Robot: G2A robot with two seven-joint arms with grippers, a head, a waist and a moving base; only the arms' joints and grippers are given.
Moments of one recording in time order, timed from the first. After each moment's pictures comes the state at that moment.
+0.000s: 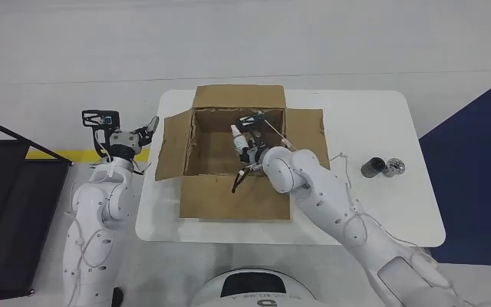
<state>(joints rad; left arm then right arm) 1.56 -1.30 -1.65 -1.84 1.30 -0.05 -0.26 -1.01 -1.31 0.78 -1.58 -0.95 0.33 0.86</state>
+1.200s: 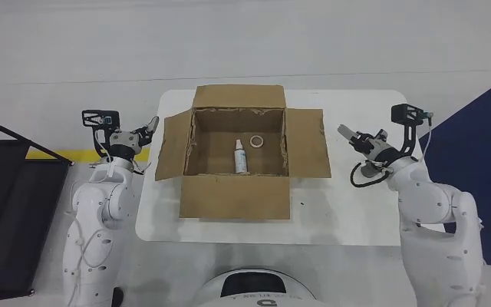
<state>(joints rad) 1.56 -1.30 -1.65 -1.84 1.30 -0.05 -0.26 -1.62 -1.20 1.74 -2.10 -0.72 0.13 0.77</state>
